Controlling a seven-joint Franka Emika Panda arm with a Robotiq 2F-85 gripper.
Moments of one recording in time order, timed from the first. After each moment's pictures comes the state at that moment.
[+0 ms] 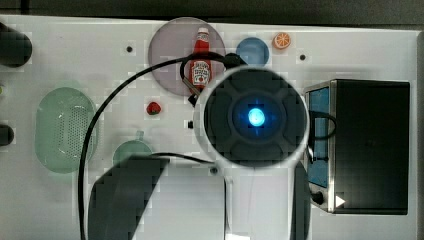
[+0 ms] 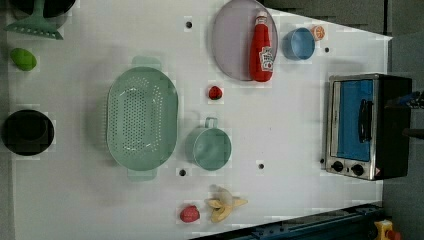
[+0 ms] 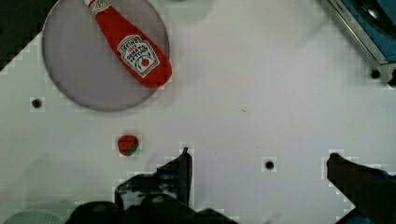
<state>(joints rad) -0.09 -0.17 0.07 -1.89 0.01 0.16 -0.06</state>
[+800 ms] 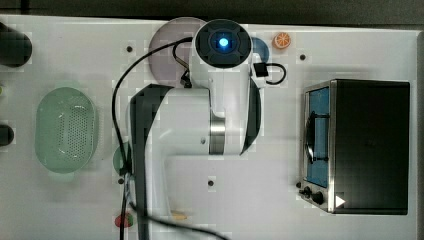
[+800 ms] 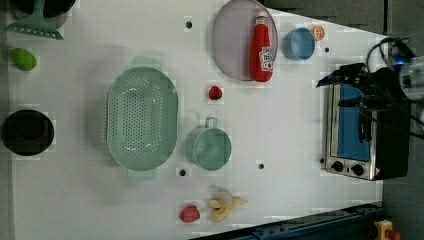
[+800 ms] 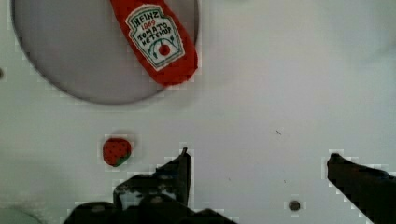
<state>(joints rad) -0.08 0.18 0.11 -1.90 0.02 0.40 -0.22</state>
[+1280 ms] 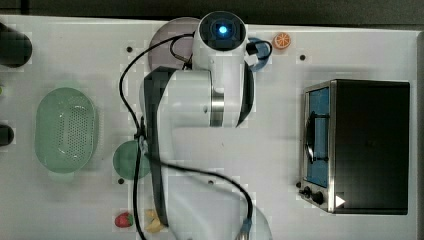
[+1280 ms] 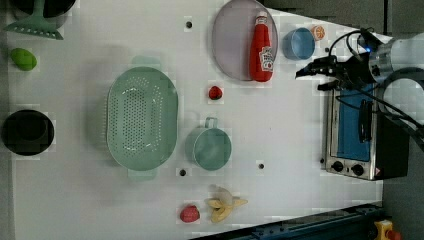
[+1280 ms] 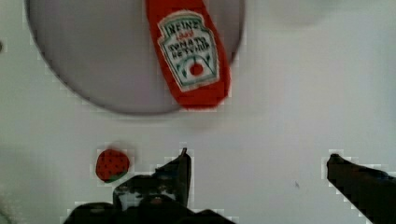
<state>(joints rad) -0.08 0.37 0.11 -1.81 0.01 0.50 -0.46</state>
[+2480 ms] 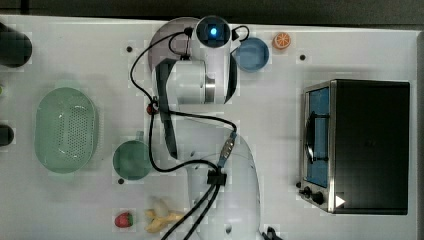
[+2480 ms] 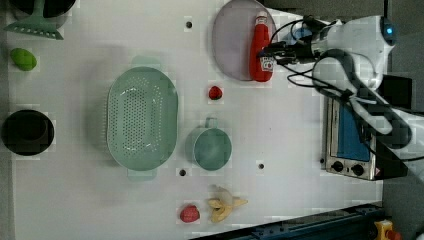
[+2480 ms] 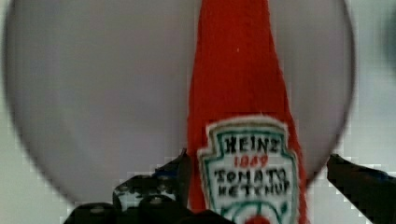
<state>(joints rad) -0.05 0.78 0.11 -1.60 -0.01 0.79 -0.64</state>
